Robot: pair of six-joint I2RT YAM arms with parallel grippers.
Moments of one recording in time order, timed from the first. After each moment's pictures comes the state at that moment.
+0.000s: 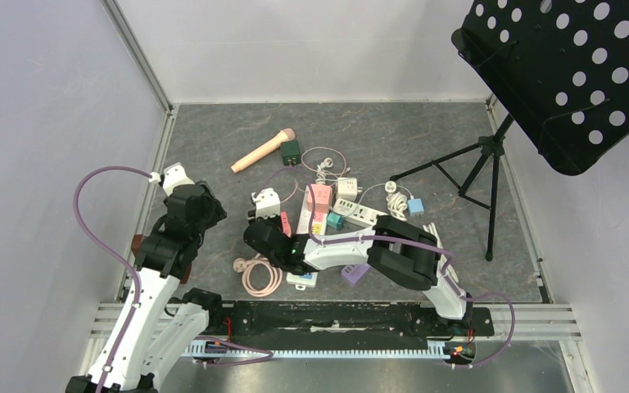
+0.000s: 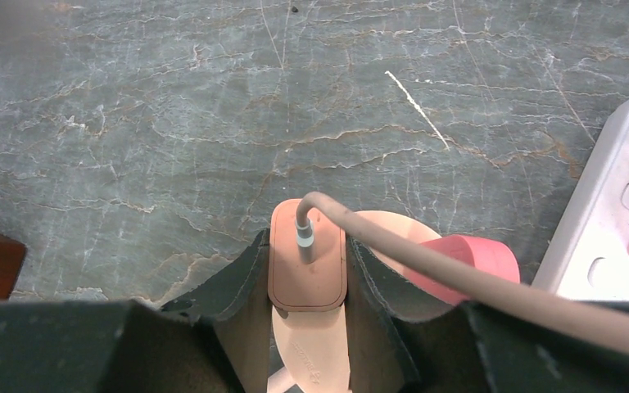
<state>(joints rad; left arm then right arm) -0.26 0.68 0.79 -0.73 -0.42 -0.56 1.27 2.13 1.39 0.25 0.77 0.52</state>
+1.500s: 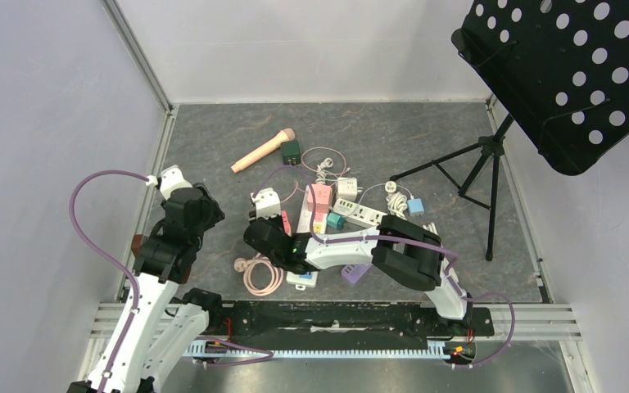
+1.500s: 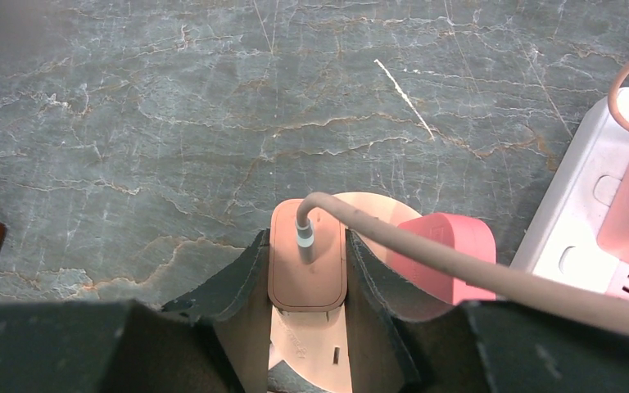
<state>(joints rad) -0.26 0.65 0.78 -0.73 -0.44 -0.56 1.27 2.10 1.39 0.17 0.77 0.52</state>
